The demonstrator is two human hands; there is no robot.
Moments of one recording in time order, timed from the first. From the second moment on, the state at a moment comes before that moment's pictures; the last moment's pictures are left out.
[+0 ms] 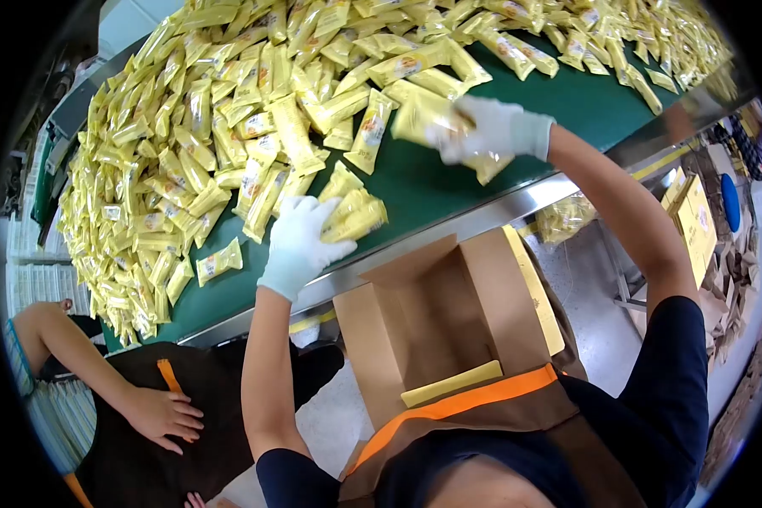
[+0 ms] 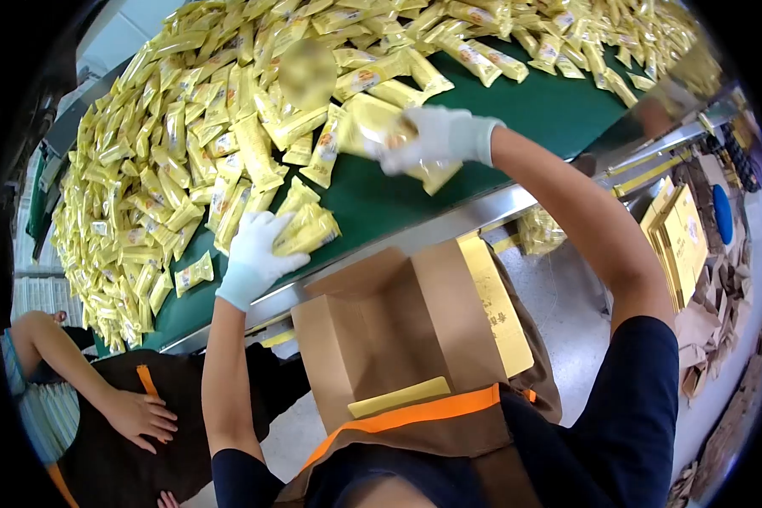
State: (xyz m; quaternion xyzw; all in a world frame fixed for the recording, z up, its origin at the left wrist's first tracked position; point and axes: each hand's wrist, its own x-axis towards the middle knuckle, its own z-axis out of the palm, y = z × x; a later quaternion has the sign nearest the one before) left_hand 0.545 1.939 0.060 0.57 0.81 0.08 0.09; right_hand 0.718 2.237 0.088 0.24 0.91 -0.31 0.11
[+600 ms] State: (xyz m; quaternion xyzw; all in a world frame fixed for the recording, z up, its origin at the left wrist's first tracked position) left_hand 0.558 1.916 0.036 0.44 0.88 0.17 0.06; right_hand 0.715 2.219 0.068 0.16 0.98 -0.06 0.05
